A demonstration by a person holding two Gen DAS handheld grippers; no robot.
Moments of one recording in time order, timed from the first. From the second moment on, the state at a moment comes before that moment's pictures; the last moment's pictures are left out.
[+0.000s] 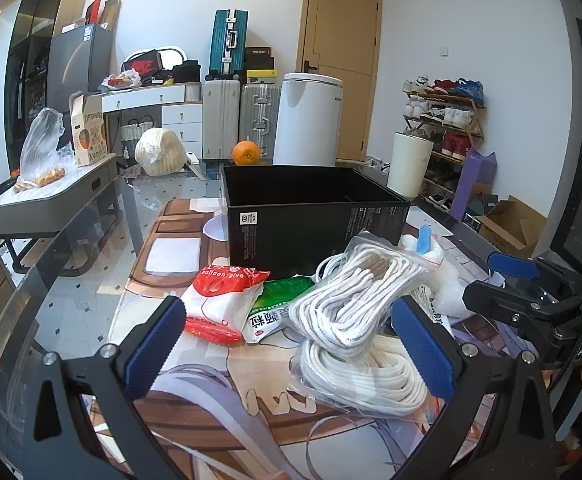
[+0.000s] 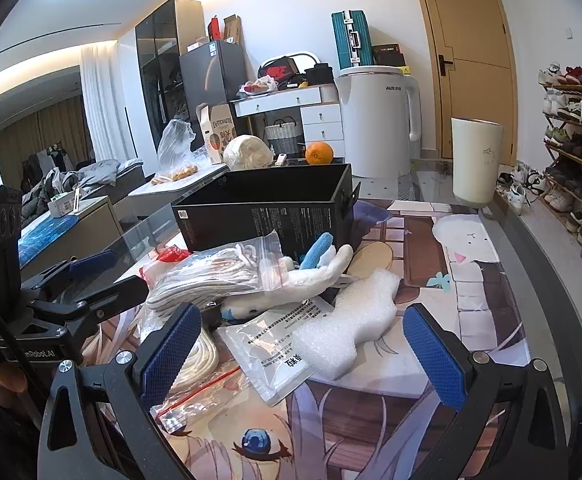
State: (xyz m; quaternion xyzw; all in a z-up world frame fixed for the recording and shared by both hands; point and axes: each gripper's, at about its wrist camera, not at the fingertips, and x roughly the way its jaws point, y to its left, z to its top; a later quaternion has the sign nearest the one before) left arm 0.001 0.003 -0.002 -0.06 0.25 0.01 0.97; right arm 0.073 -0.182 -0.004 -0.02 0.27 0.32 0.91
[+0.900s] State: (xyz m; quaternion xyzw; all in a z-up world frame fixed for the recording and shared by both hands) left arm 0.002 0.005 -0.004 -0.06 0.25 0.01 0.97; right arm 0.073 -0.181 -0.005 -0.02 0.28 0.32 0.91
